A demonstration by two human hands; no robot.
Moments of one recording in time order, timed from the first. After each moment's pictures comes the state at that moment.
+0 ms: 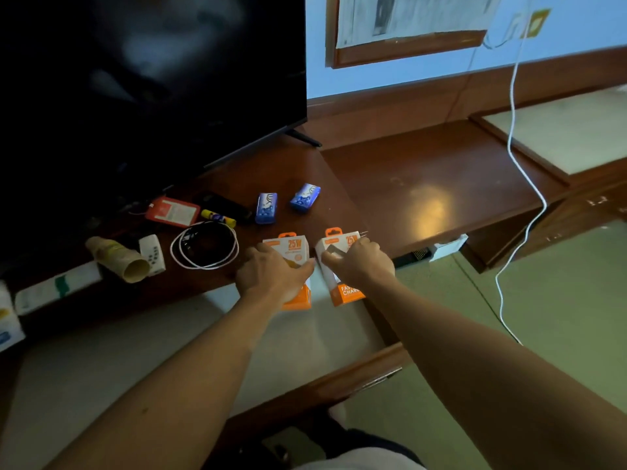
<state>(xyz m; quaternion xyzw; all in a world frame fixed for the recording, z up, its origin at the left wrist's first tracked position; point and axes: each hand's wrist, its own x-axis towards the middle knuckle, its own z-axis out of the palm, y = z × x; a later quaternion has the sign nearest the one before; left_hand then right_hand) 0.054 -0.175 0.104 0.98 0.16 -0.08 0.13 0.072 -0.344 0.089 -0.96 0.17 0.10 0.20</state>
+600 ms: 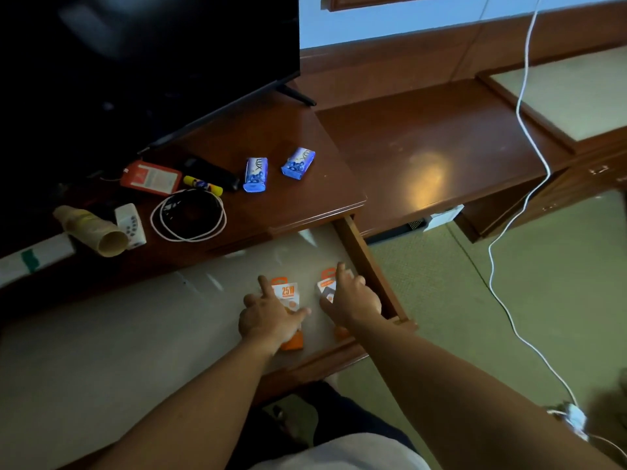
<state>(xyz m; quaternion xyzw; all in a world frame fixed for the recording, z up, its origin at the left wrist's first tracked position) -0.013 -0.170 -0.012 0.94 0.19 -0.24 0.15 0.001 -0.334 -0.015 -0.97 0.10 0.21 0.11</state>
